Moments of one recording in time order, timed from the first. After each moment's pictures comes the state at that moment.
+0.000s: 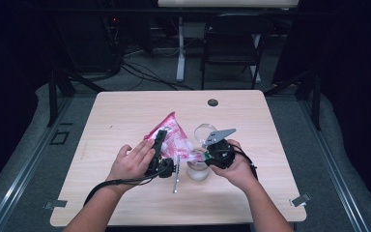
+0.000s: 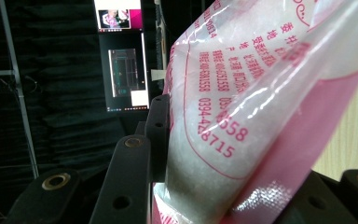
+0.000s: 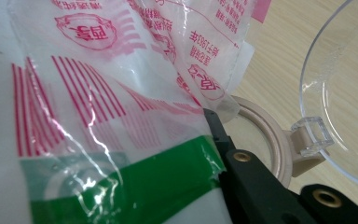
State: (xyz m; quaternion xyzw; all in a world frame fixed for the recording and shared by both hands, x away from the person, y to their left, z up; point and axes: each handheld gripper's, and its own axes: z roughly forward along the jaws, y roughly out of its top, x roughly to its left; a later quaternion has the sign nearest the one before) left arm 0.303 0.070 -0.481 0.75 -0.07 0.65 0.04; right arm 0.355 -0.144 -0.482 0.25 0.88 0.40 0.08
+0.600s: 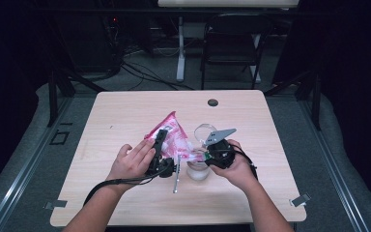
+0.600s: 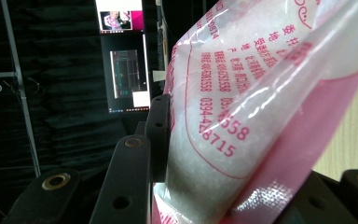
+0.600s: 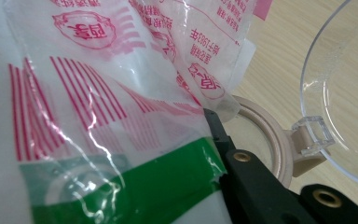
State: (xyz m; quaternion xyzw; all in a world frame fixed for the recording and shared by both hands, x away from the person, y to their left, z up) left arm 0.303 0.069 -0.480 0.75 -0.07 0.65 0.04; right arm 0.356 -0.145 -0.482 0.26 0.88 0.40 0.08
